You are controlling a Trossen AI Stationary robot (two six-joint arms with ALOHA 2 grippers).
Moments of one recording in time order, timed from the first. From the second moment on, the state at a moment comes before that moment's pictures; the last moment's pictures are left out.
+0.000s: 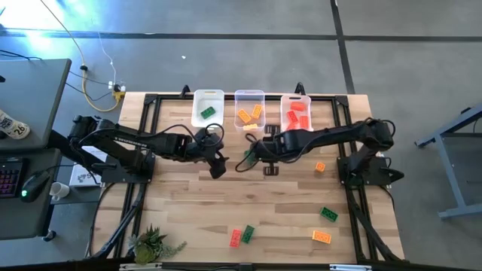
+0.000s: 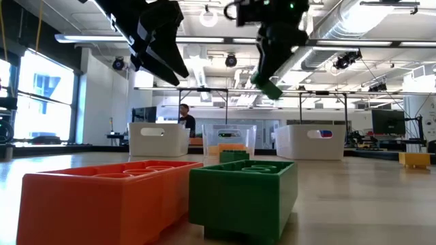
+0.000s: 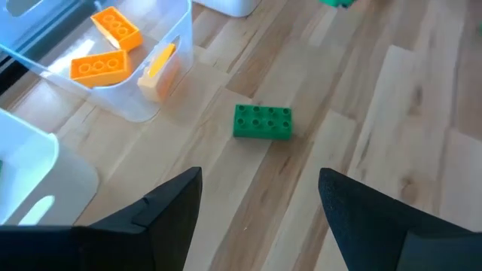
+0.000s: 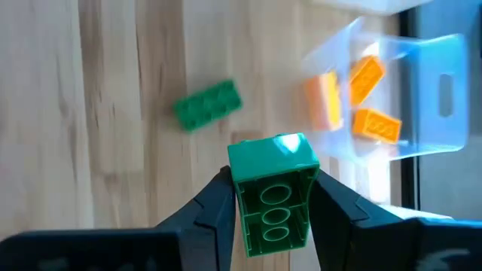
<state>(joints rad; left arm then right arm) 0.03 1.38 0.92 -0.38 -0.37 -0.41 0.08 1.74 1.47 -0.98 0.41 -0.02</state>
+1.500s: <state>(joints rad) 0.03 1.38 0.92 0.38 -0.03 -0.13 0.19 1.41 1.52 -0.52 0.16 0.10</state>
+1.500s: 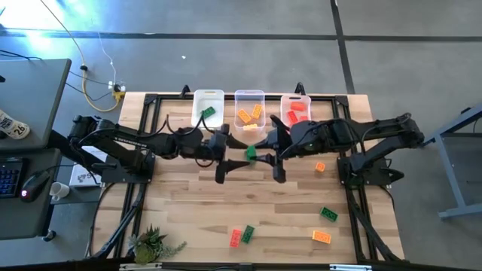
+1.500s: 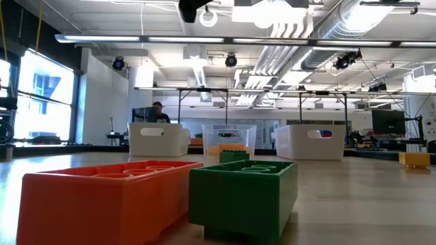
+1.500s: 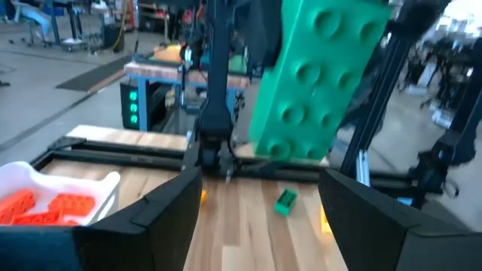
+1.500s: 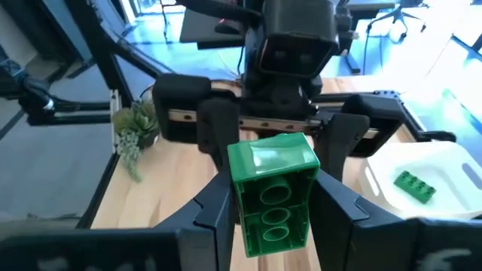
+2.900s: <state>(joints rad) 0.03 1.38 0.92 0.55 -0.10 -0.05 0.18 1.45 1.52 -0.41 0.28 0.23</state>
